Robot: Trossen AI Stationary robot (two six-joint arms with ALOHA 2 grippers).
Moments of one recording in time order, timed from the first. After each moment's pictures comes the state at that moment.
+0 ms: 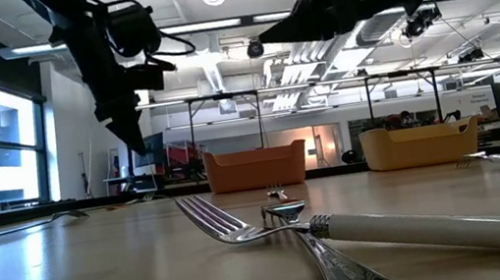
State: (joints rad) left arm 0.44 1.39 0.87 -0.64 -0.21 0.20; right arm -0.18 1.37 0.70 0.46 -0.17 -0.44
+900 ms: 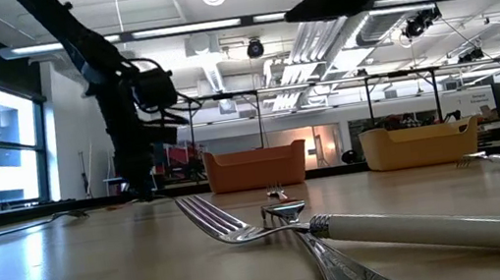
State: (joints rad) left arm 0.66 1.69 0.87 -0.43 -0.18 0.41; right arm -0.18 1.17 0.70 0.20 -0.17 -0.39
